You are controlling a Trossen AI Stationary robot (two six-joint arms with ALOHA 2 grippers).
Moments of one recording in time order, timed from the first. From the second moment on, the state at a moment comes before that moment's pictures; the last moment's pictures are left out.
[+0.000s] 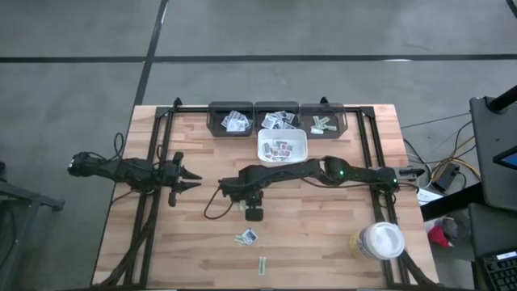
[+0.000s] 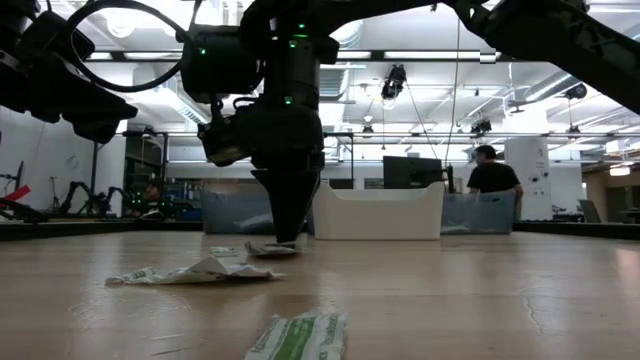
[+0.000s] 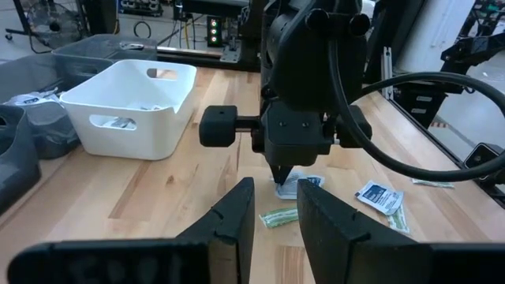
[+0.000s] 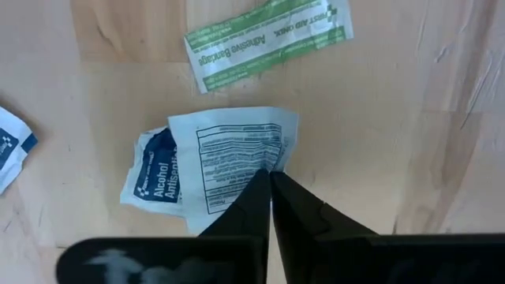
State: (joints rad) left arm -0.23 0.02 0.11 -0.33 -0.21 -0.15; right arm 0.09 2.60 2.36 -1.28 -0.10 0.11
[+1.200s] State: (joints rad) left arm -0.23 0.02 0.11 -0.33 -0.21 -0.15; right arm -0.01 2.39 2.35 -1.18 -0.11 0.08
